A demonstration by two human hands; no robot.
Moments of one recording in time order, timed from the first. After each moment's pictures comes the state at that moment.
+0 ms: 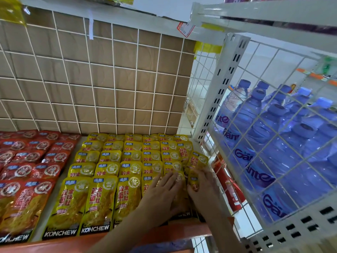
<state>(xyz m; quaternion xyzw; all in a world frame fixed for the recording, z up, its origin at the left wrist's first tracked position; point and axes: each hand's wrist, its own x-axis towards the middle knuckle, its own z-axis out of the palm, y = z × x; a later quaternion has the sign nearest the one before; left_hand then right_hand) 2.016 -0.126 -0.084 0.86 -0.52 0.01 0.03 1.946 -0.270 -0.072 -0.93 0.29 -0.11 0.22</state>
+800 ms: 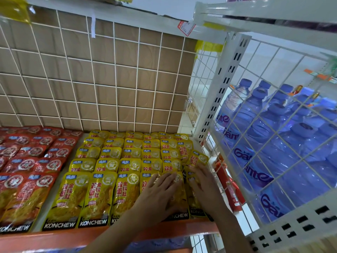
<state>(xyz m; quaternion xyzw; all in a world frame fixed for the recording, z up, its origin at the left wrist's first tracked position) 2.012 -0.116 -0.092 0.87 -0.49 0.03 0.08 1.941 -0.290 -0.074 -0.95 0.17 -0.09 0.26</state>
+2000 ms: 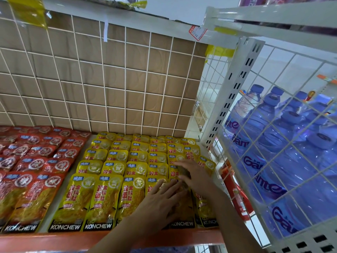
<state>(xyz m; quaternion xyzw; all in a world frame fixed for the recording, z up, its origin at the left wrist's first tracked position) 2.019 -0.107 -0.107 0.83 -0.54 0.11 0.06 2.005 -0.290 -0.059 -0.96 0.00 -0.04 0.26</state>
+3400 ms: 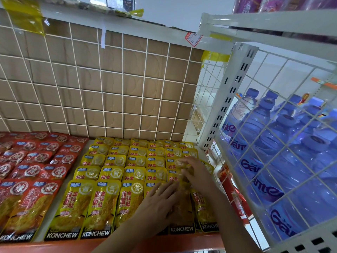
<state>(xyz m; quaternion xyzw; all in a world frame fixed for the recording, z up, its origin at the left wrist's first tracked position) 2.019 -0.110 -0.095 0.86 -0.51 0.04 0.07 2.017 -0.304 -0.068 -0.92 0.04 -0.14 0.35</state>
